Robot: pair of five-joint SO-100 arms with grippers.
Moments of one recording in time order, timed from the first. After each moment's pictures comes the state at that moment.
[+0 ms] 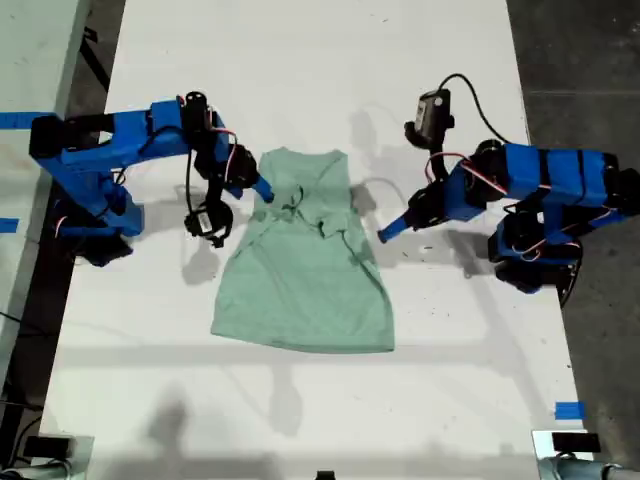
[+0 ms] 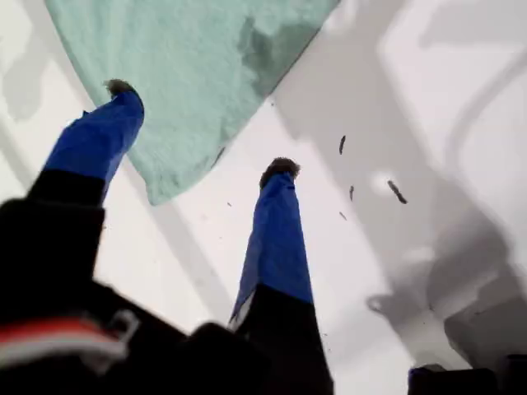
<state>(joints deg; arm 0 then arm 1) -23.8 96.2 100.7 82.4 13.6 8.0 125.3 119.2 72.3 -31.8</state>
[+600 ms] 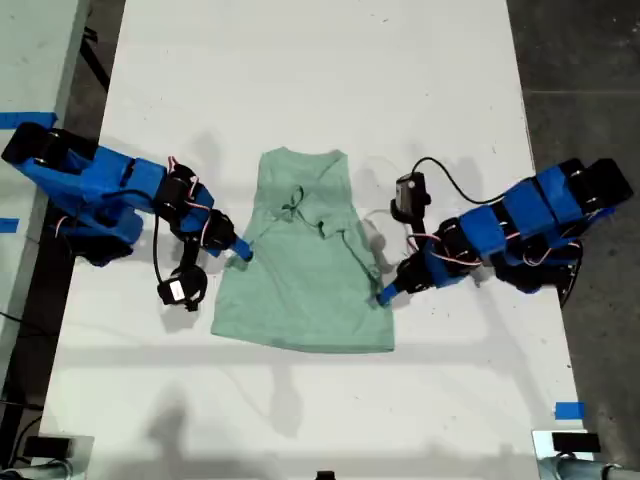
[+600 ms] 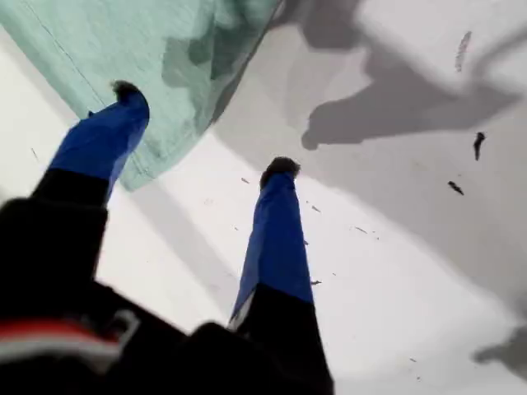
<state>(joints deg) -2.6 104.2 122.1 69.1 -7.6 -14.0 106.6 130.6 51.2 -7.5</state>
